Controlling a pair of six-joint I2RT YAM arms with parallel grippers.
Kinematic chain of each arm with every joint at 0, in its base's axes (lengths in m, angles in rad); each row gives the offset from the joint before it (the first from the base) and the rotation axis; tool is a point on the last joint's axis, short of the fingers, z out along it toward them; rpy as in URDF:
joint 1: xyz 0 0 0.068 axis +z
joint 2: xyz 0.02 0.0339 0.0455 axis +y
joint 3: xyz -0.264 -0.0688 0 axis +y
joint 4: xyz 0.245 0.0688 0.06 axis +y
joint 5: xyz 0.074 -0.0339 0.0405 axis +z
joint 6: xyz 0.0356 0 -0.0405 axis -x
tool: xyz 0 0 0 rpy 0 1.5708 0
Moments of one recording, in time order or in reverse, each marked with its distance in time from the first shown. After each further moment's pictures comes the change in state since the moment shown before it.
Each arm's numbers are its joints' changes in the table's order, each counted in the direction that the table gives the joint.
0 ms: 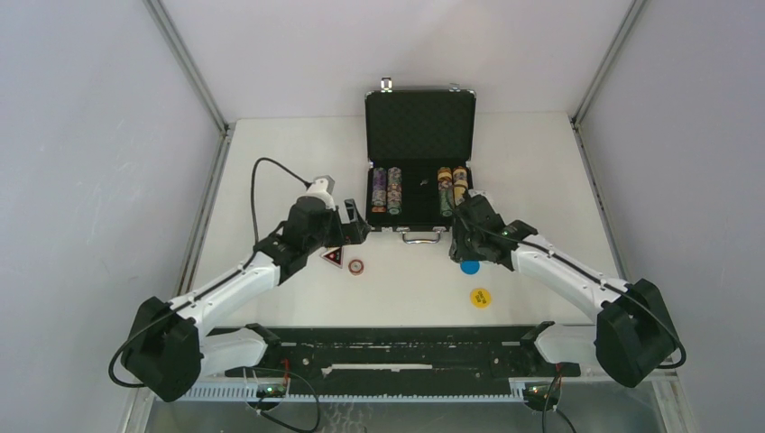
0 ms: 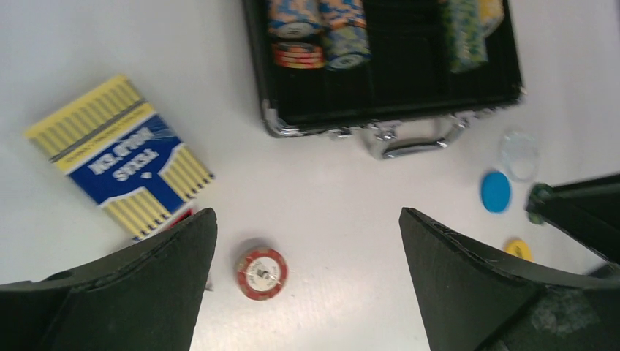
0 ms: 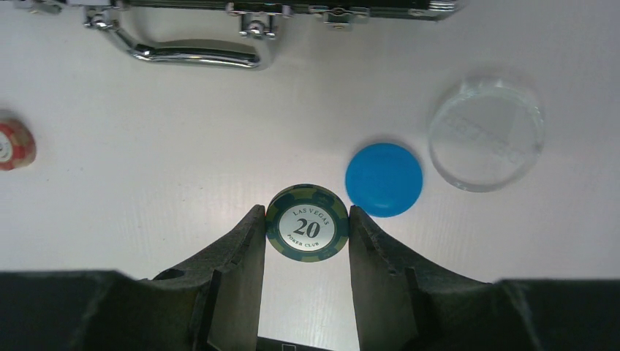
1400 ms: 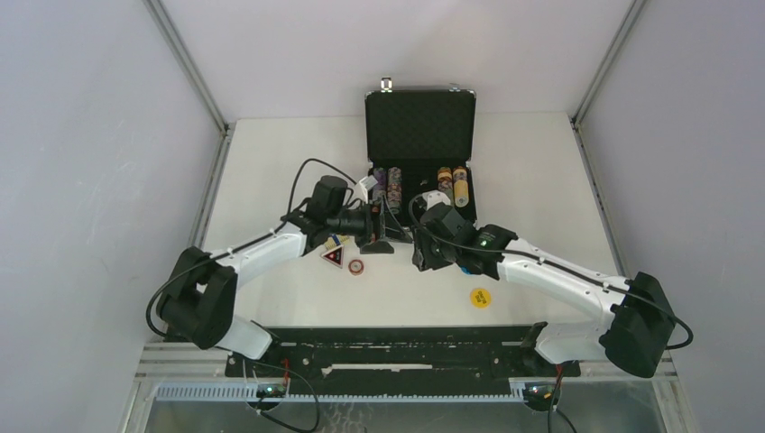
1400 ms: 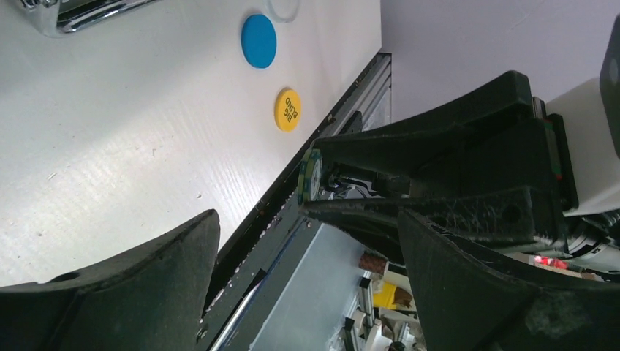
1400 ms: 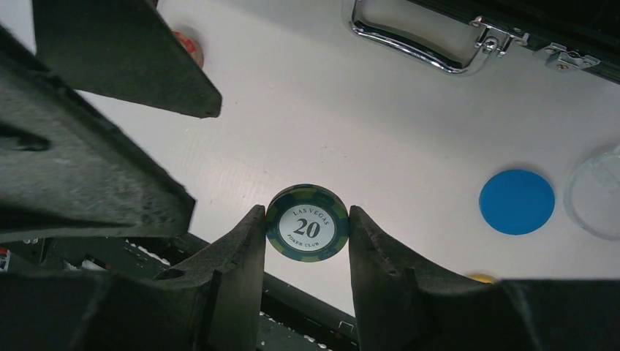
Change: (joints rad) left arm 0.000 0.304 -0.206 -0.034 -0.838 0.312; right arm 0.315 0.018 -0.159 0.021 -0.005 0.023
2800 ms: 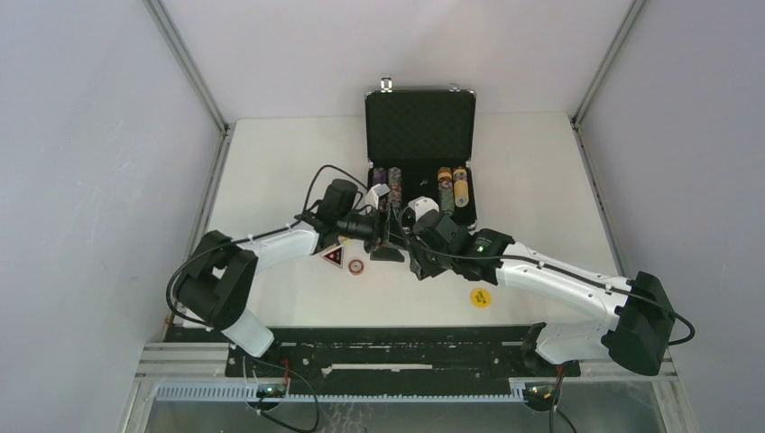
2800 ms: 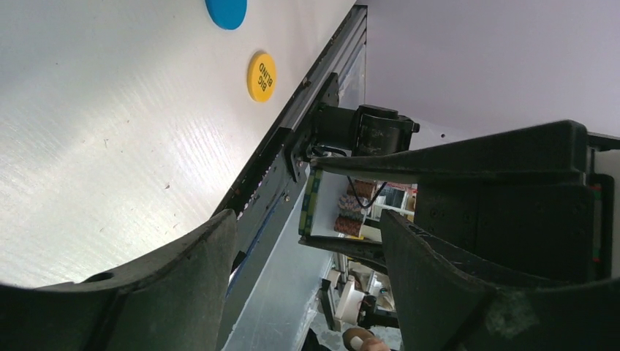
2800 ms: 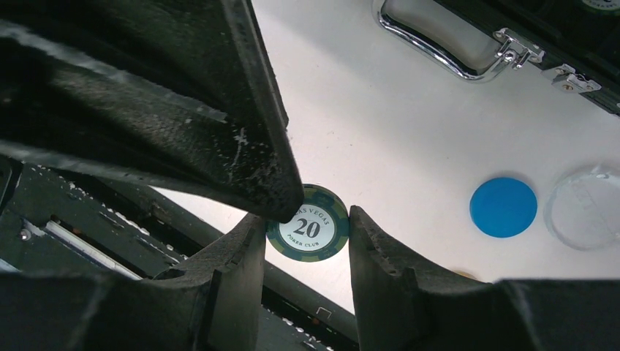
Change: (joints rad) left arm -0.024 0.124 0.000 -0.123 -0.158 0.069; right arm 0.084 -0.003 -0.031 0.046 -0.026 0.103
